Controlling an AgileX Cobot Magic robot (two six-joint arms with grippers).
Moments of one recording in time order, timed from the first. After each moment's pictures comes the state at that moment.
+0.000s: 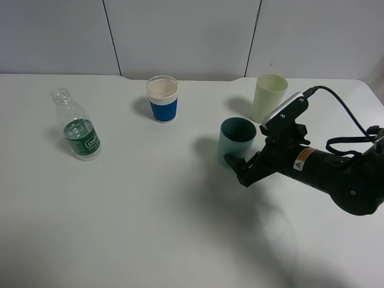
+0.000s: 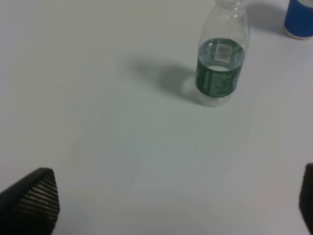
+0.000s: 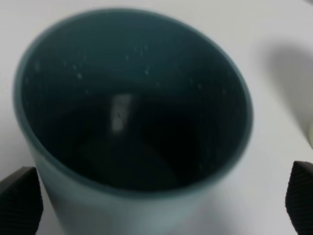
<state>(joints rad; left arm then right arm) 0.00 -0.01 -0.51 -0.03 1.06 0.04 0.45 1.82 -0.35 -0.04 -0.88 -0.30</state>
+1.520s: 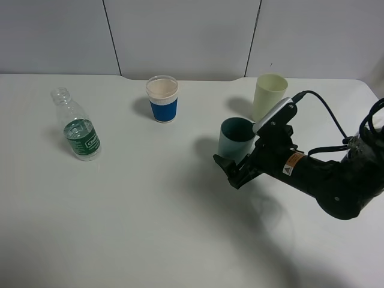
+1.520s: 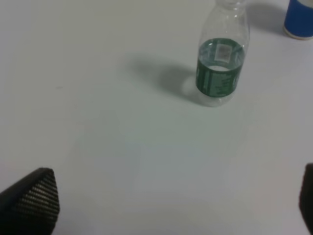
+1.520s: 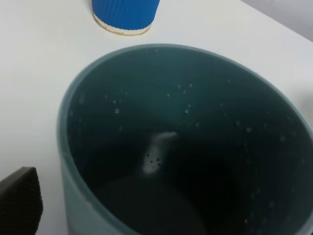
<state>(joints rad) 0.00 -0.01 -0.51 -0.03 1.06 0.04 0.45 2.02 -0.38 -0.12 -1.20 -0.33</state>
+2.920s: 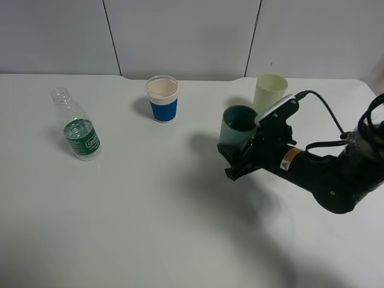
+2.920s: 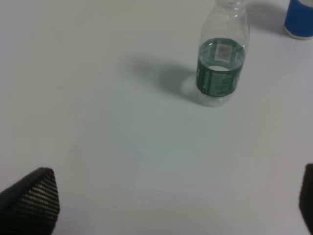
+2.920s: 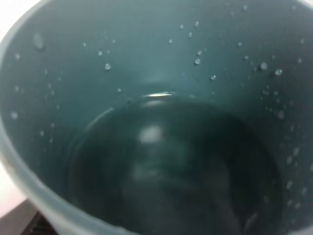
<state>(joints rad) 0.00 -0.01 -0.51 -0.03 1.06 0.04 0.45 2.05 -0.41 -0.12 -1.17 -0.21</state>
